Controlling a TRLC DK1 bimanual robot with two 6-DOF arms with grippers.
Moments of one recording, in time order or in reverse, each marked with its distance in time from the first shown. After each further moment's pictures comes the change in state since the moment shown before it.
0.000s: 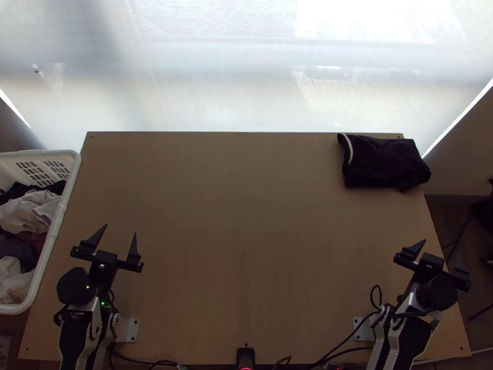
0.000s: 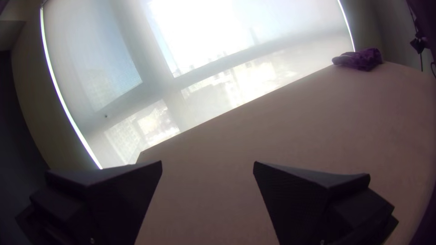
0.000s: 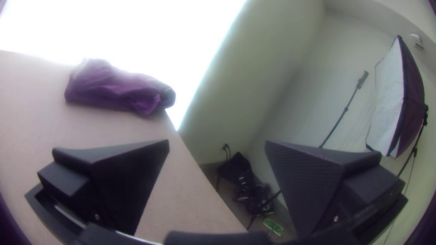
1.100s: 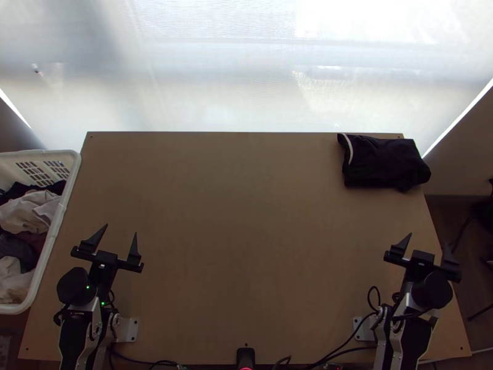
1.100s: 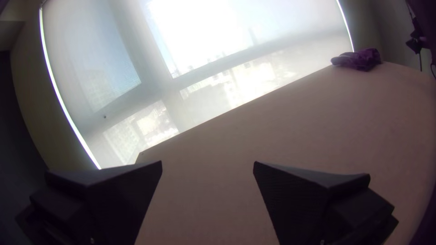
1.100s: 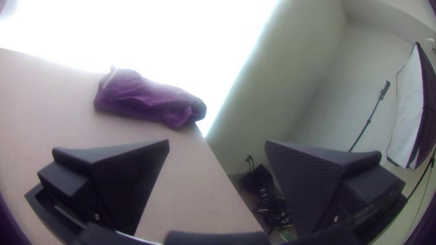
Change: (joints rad) left arm -0.005 0.000 0.000 0.000 0.003 0.000; right arm 0.147 0.001 0.000 -0.004 -0.024 0.030
